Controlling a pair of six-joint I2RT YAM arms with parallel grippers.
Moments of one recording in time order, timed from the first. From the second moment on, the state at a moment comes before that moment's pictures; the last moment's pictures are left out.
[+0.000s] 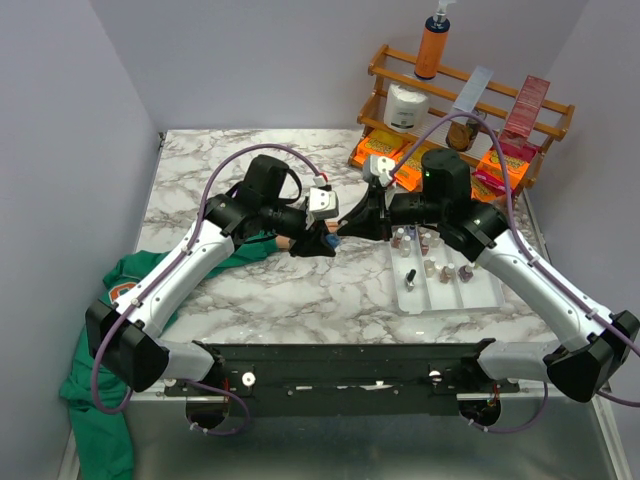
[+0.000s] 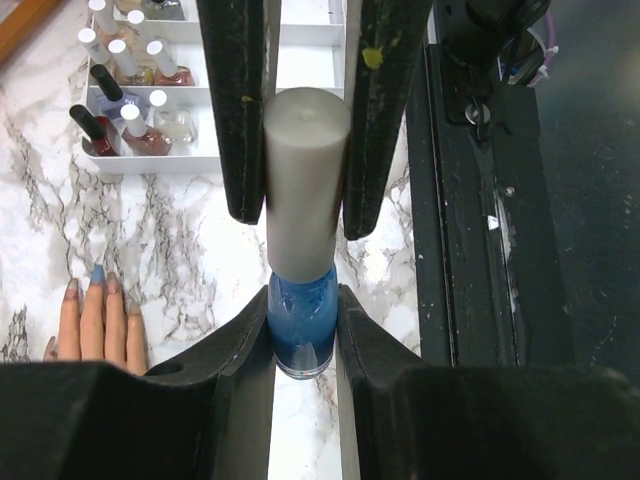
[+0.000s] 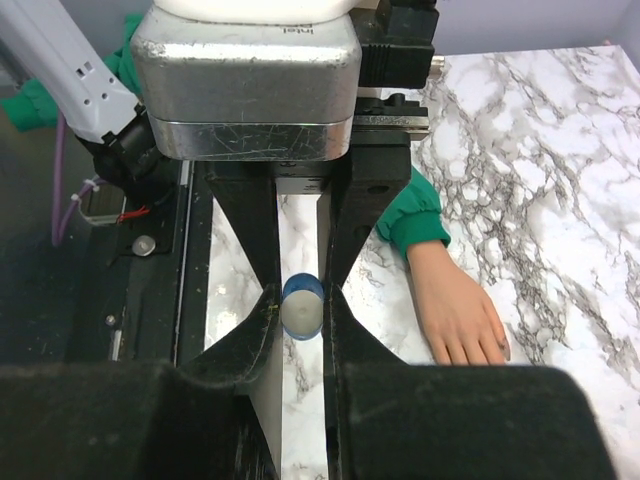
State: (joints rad) left arm -0.58 1.33 1.30 -0.70 0.93 0.53; right arm 0.63 1.25 1.28 -0.33 -0.84 -0.26
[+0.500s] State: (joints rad) left arm -0.58 1.33 1.30 -0.69 0.92 0.52; right arm 0.63 1.24 1.29 -0.34 -0.77 -0.20
